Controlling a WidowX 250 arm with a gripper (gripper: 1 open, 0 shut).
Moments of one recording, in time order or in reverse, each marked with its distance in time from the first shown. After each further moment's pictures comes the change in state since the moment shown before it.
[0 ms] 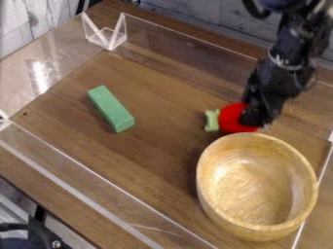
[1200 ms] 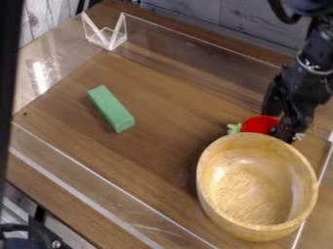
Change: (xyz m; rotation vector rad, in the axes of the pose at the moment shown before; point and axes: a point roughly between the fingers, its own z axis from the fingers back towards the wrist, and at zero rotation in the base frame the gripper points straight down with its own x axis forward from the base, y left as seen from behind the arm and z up) arm 0.043 -0.028 -0.006 -0.055 -0.020 -0.024
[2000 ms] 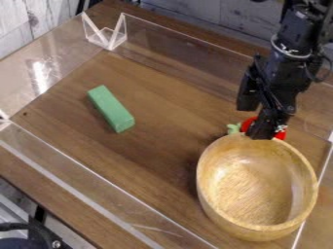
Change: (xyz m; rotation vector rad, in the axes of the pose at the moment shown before) arm -0.038 -0.010 0.025 -0.026 -0.011 0.120
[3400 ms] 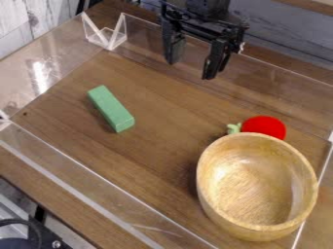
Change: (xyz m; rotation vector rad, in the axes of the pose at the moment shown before) arm -0.088 0.043 0.054 -0.119 -0.039 0.879
